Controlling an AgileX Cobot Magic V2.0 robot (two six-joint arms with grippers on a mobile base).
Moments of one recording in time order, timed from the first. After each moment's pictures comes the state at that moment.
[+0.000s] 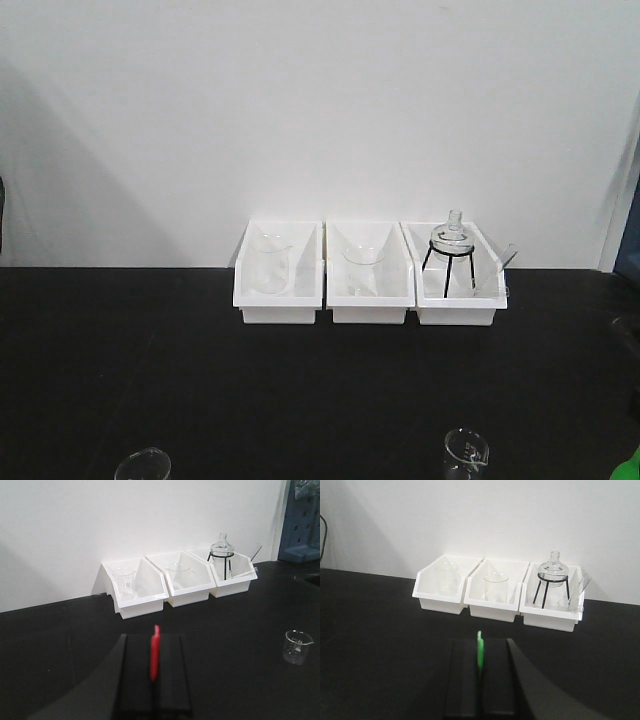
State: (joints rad) left arm -0.17 0.51 -0.50 -0.97 0.29 0.98; right arm 0.18 0.60 -0.52 0.68 0.19 -0.66
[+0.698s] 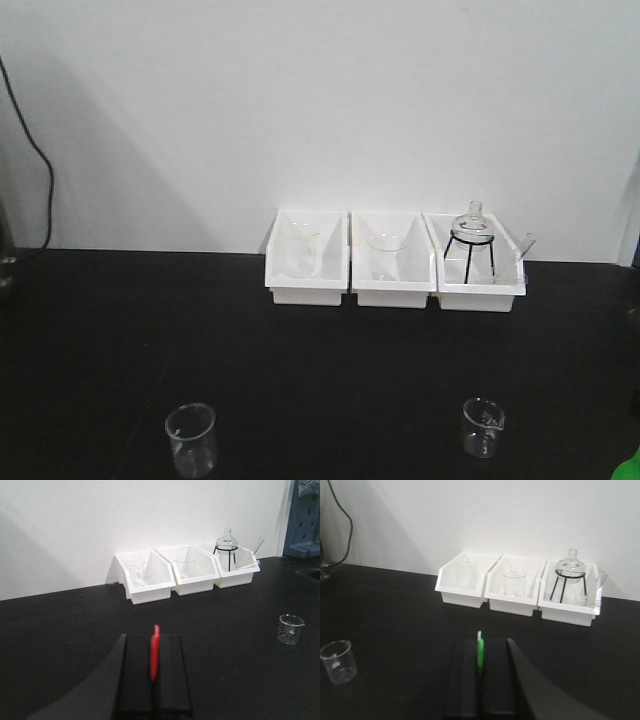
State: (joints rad) left arm -0.17 0.51 -0.50 -0.97 0.29 0.98; right arm 0.18 0.60 -0.52 0.68 0.18 -0.66
